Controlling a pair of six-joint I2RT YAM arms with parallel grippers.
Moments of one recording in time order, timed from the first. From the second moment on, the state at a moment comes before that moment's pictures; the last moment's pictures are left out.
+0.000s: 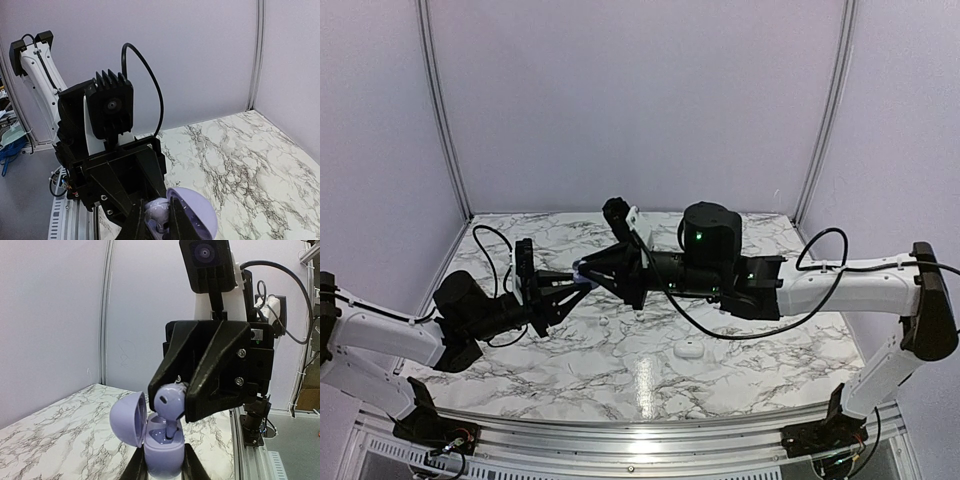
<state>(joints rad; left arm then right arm) -0.86 1.29 0.37 1.15 0.37 -0.16 1.09 1.56 1.14 0.33 -0.28 0.06</state>
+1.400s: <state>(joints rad) -0.86 1.30 0.37 1.19 0.37 -0.18 1.09 1.50 1.16 0.24 -0.26 0.03</state>
